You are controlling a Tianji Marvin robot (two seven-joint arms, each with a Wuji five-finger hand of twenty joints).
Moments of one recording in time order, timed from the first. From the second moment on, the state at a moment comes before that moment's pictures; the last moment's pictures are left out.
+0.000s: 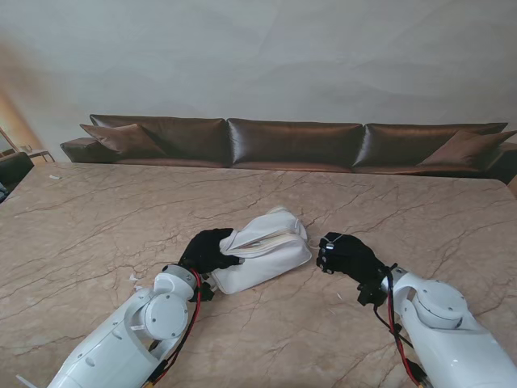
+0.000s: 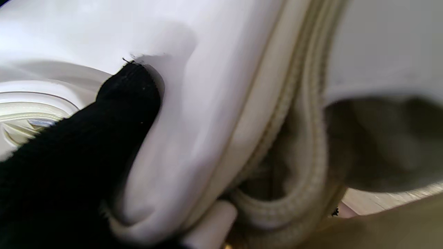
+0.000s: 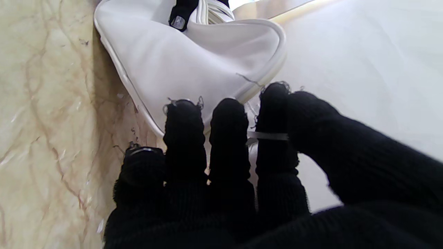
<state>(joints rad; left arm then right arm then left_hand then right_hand) 1.39 -1.21 -0.97 -1.35 0.44 -0.03 0.26 -1.52 -1.13 1.39 -1.32 0.57 0.02 0.58 0.71 -0.79 0.91 -0.32 0.80 -0.09 1.05 0.88 1.11 -0.06 0.70 1.03 1.02 0.27 1.04 1.10 0.32 0.34 1.29 0.88 0.39 -0.63 1.26 -0.11 0.93 -0.13 1.00 0.76 1.00 0.03 0.98 0.84 0.82 0.15 1.02 1.04 0.45 0.17 1.50 1.02</state>
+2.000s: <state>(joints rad) 1.34 -1.20 -0.92 -1.23 0.50 -0.18 0.37 -1.53 -1.14 1.39 -1.46 0.45 0.10 0.43 0.63 -0.81 0.91 -0.27 0.92 -0.09 1.02 0.81 1.19 -0.04 0.80 0.80 1.19 0.20 1.33 0.91 0.54 0.35 1.47 0.69 0.47 -0.66 1.26 -0.15 0.93 -0.05 0.96 0.84 1.03 0.05 1.00 0.90 0.83 0.15 1.11 1.10 0.47 0.17 1.53 1.04</state>
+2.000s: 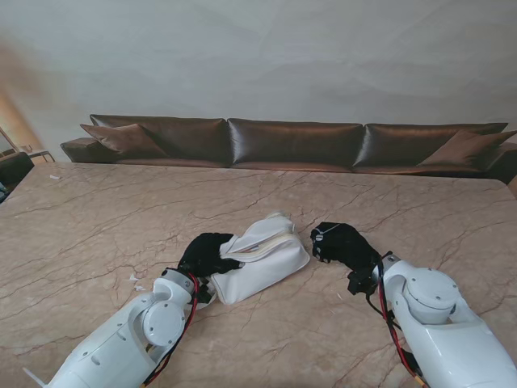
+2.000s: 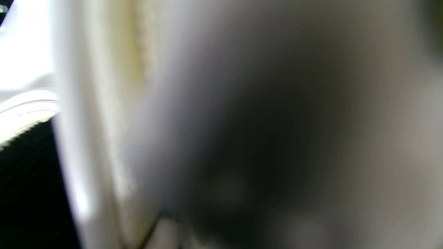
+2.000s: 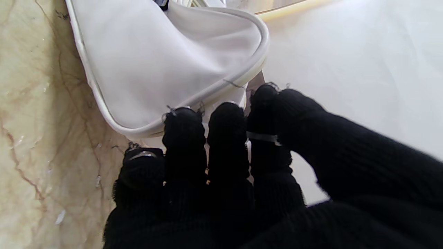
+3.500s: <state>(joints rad) 1.49 -1.10 -1.05 -1.50 0.82 -0.17 0.14 -1.45 -1.15 1.30 -1.33 0.45 0.08 0.48 0.58 -1.02 1.05 0.02 1.04 -0.04 1.09 0.84 1.30 0.02 0.93 0.76 1.22 0.22 1.42 0.74 0.74 0.28 1.67 0.57 0.48 -0.70 1.29 -0.15 0.96 -0.04 0.96 0.84 1.05 0.04 1.00 0.89 0.86 0.15 1.11 1.10 0.51 0.17 1.54 1.04</state>
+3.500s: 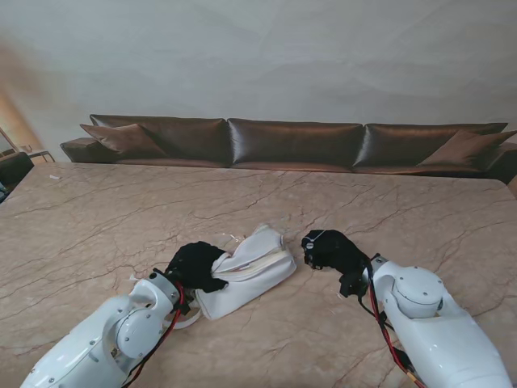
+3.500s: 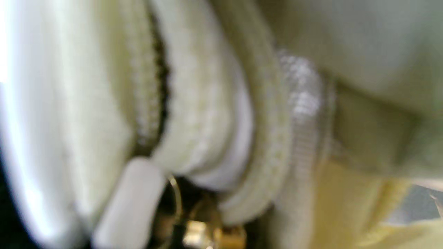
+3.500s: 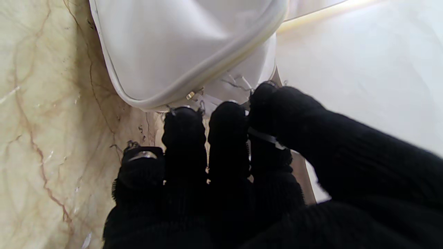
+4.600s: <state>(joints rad) 1.33 -1.12 -0.87 -1.32 0.70 -0.19 0.25 -1.43 -1.13 1.31 -1.35 0.41 -0.01 0.53 0.53 -1.06 1.17 -0.15 1.08 -0.03 1.15 0.86 1.32 0.03 0.91 0.78 1.22 0.20 1.33 0.85 0.65 0.32 1.58 0.67 0.48 -0.72 1.34 -0.15 0.97 0.01 0.96 0.86 1.06 0.08 1.01 0.88 0.87 0.15 1.11 1.10 0.51 0.18 1.54 1.04</state>
